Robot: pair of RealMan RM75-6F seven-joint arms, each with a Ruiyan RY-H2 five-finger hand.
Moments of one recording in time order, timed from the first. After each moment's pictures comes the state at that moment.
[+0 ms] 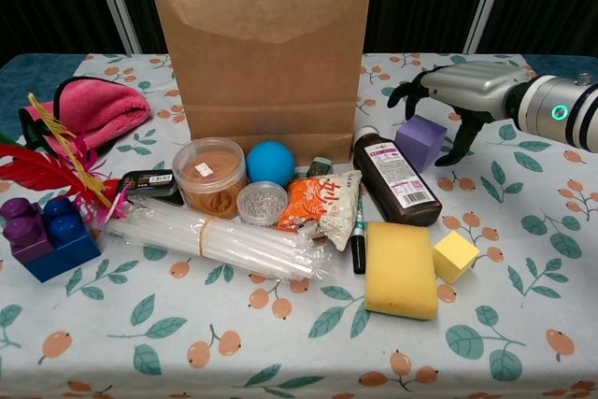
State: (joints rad) left arm -0.01 -1.40 0.09 -1.22 1.72 1.68 -0.27; right arm 0.82 -1.61 0.12 -1.09 -1.29 0.74 -0.14
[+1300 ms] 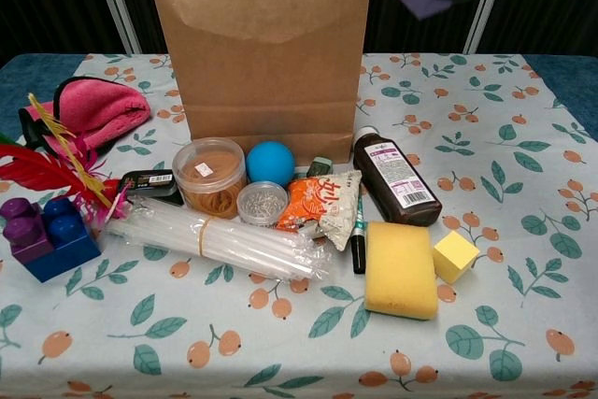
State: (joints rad) left arm -0.01 -1.39 0.09 -1.22 1.73 1.68 -0.27; right arm 0.80 -1.27 0.32 -1.56 -1.28 1.00 -0.29
